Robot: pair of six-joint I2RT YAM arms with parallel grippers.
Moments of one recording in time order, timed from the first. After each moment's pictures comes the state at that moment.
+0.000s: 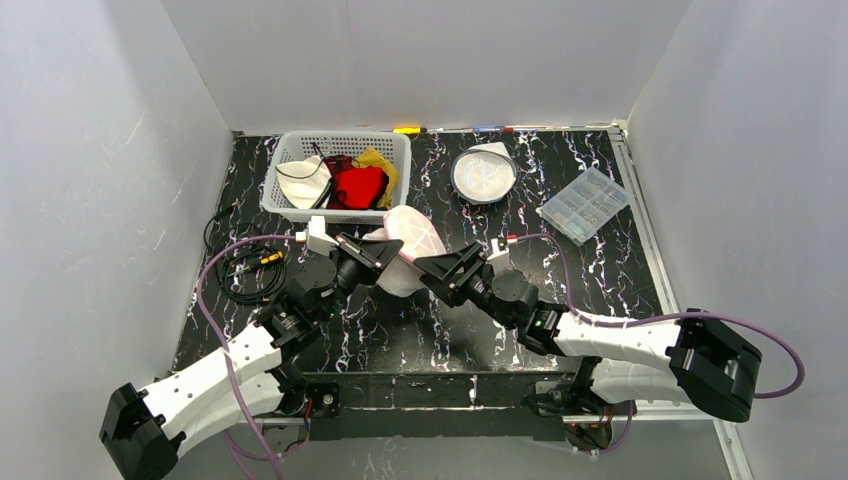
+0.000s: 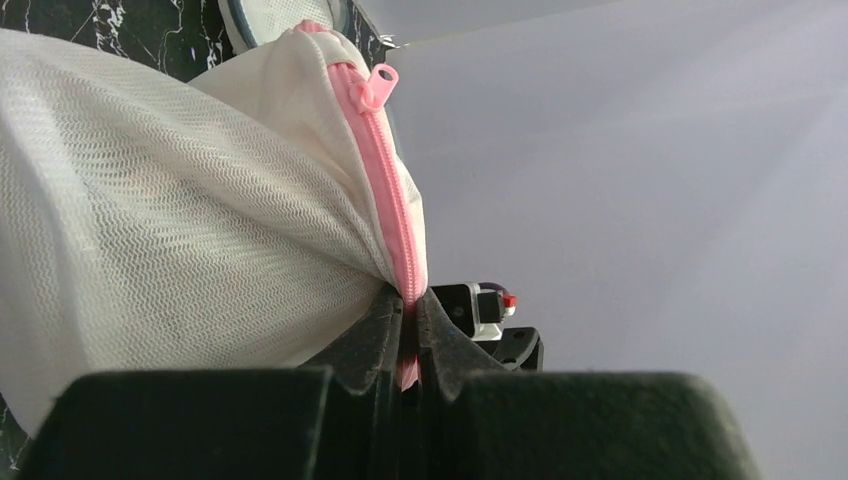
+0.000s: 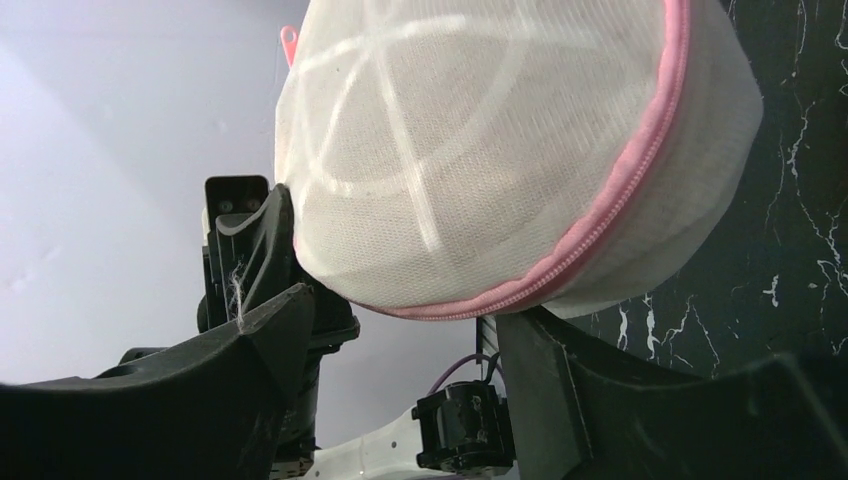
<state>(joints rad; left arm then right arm) -0.79 0.78 0.48 0.18 -0.27 -1.31 1.09 1.16 0.44 0.61 0.25 1.52</state>
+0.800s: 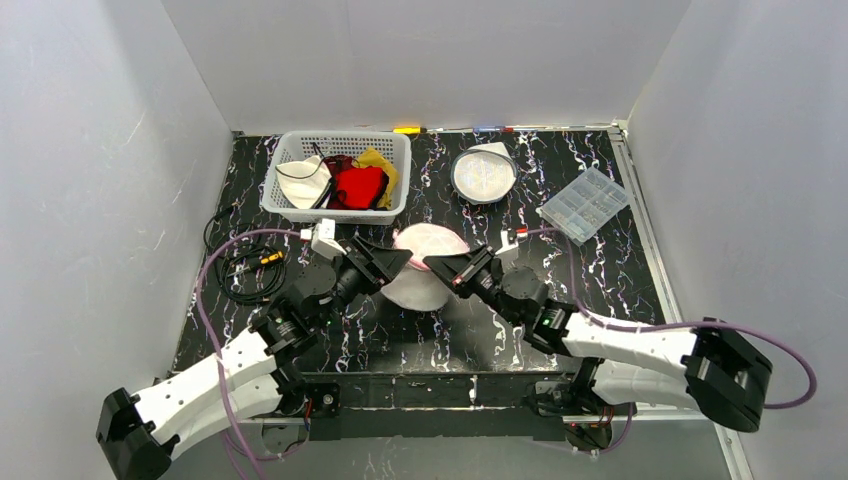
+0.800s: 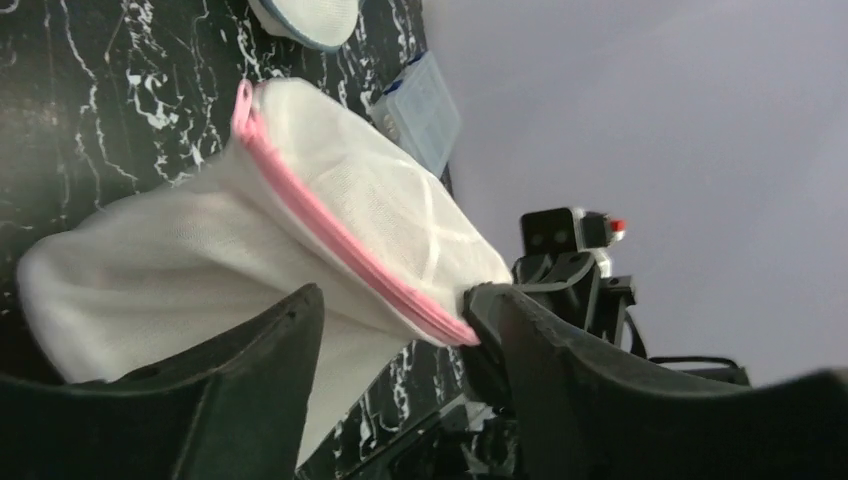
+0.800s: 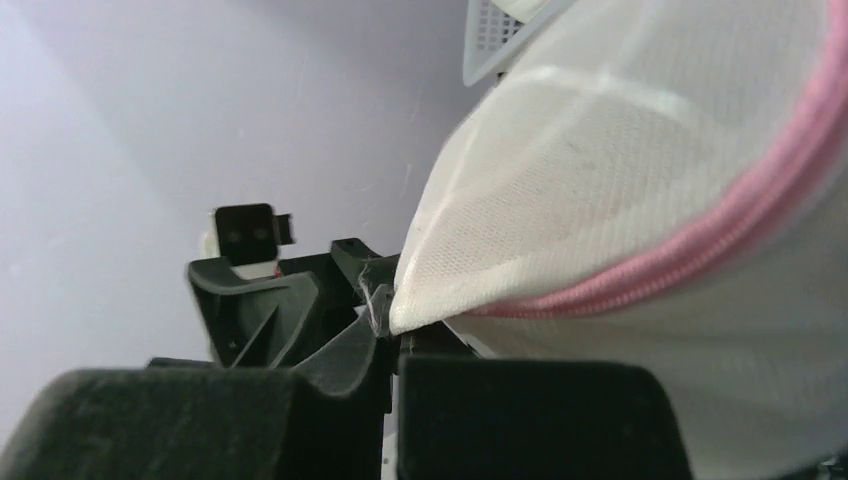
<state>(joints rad) -0.83 0.73 0.46 0.16 -0.25 -1.09 1.07 1.12 0.45 0.63 0.30 1.46</state>
